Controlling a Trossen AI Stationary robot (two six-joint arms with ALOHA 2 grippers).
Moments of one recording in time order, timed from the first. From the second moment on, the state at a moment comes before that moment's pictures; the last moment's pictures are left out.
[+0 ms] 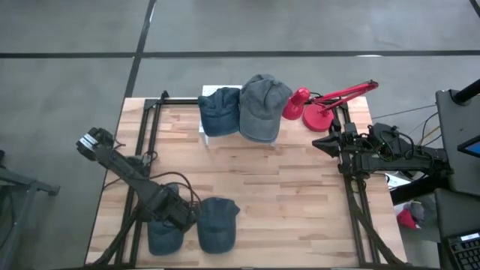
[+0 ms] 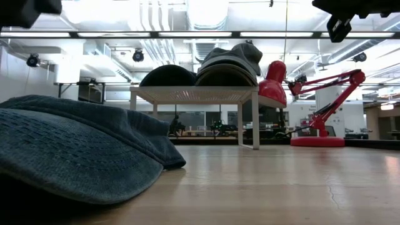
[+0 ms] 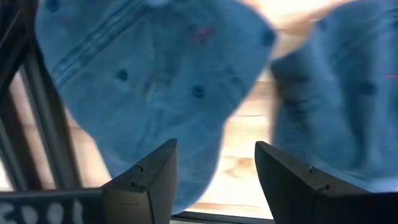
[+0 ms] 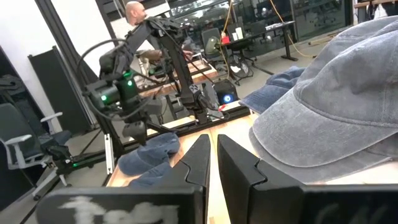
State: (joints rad) left arm -0.66 1.50 1.18 -1.15 0.12 -2.32; right arm -0.09 0.29 0.47 -0.18 -0.05 0.34
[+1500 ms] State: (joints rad) left arm -0.66 1.68 0.89 -0.92 0.27 -2.30; right arm -0.09 0.29 0.47 -0.18 -0.05 0.33
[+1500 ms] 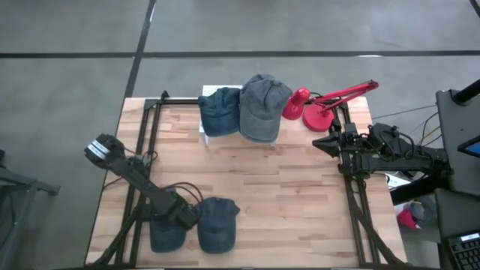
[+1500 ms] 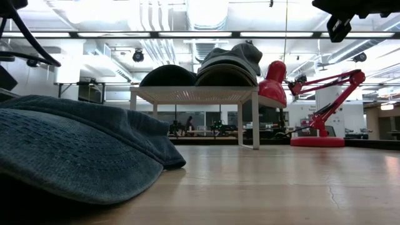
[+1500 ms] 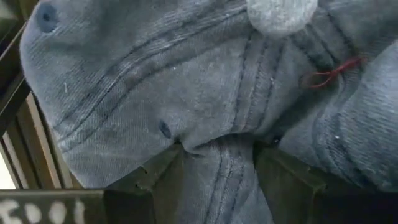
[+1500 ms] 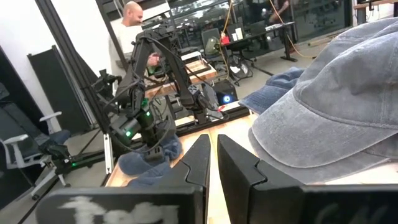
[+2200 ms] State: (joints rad) left arm -0.67 1.68 0.85 -0.87 0.17 -2.26; right arm -0.09 0.29 0.47 -0.18 -0.05 0.33
